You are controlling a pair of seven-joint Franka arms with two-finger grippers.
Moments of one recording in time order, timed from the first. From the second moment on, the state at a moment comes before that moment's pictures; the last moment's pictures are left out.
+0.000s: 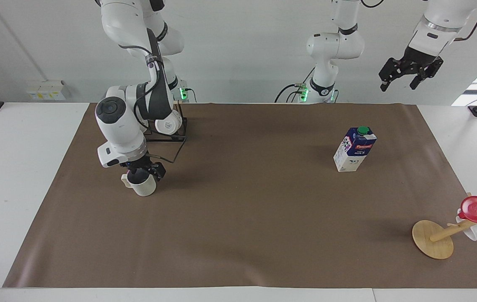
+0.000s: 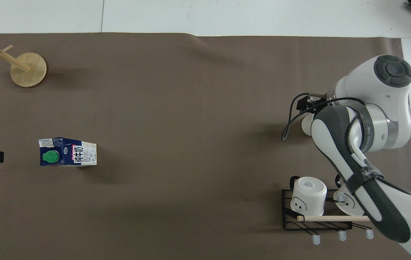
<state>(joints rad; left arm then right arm) -0.12 -0.24 0.09 -1.75 0.03 1.49 -0.05 0.14 0.27 -0.07 -1.85 -0.02 2.10 0.38</state>
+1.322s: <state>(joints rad) -0.12 -0.24 0.09 -1.75 0.03 1.49 -0.05 0.13 0.30 -0.07 -1.88 -0.02 2.17 0.41</state>
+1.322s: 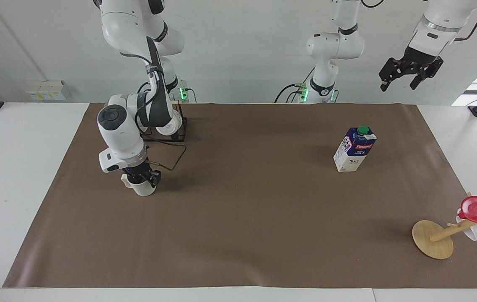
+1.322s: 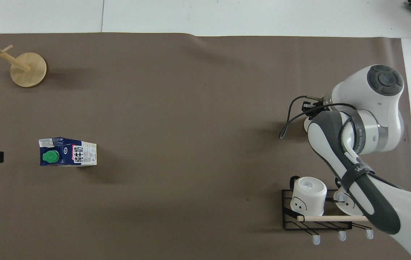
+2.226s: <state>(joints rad) -0.12 -0.24 0.09 -1.75 0.03 1.49 -0.05 0.25 0.22 0.02 -1.70 -0.03 1.88 0.31</state>
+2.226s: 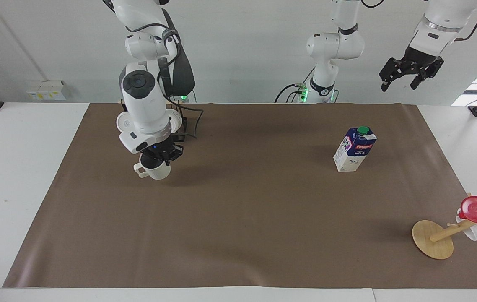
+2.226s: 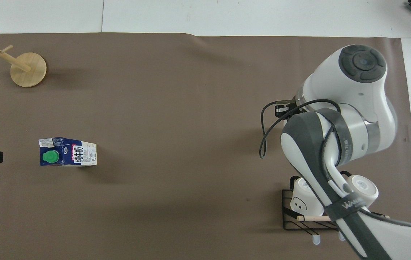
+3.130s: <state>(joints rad) -0.12 -0.24 0.10 -1.75 0.03 1.49 -0.05 0.45 0.30 0.15 -1.70 0.00 2.08 0.65</state>
